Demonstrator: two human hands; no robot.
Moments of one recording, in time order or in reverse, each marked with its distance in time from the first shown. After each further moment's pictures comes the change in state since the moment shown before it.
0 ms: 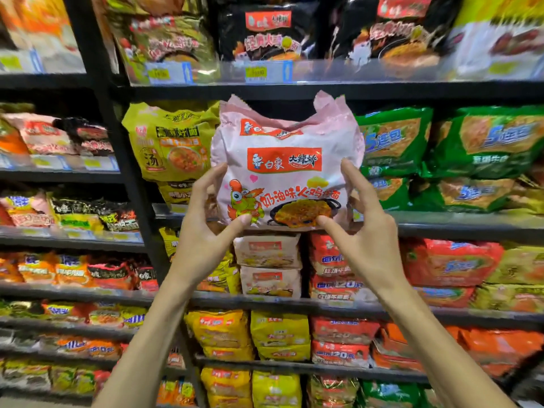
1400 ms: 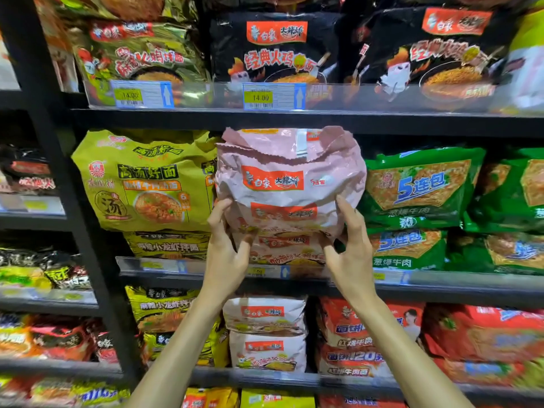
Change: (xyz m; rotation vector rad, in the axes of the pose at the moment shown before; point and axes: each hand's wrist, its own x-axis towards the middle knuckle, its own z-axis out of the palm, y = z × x) left_hand 0.110 -0.157 0.058 0.139 0.129 0.113; right_hand 0.107 0.136 0.102 -0.084 0.202 -0.134
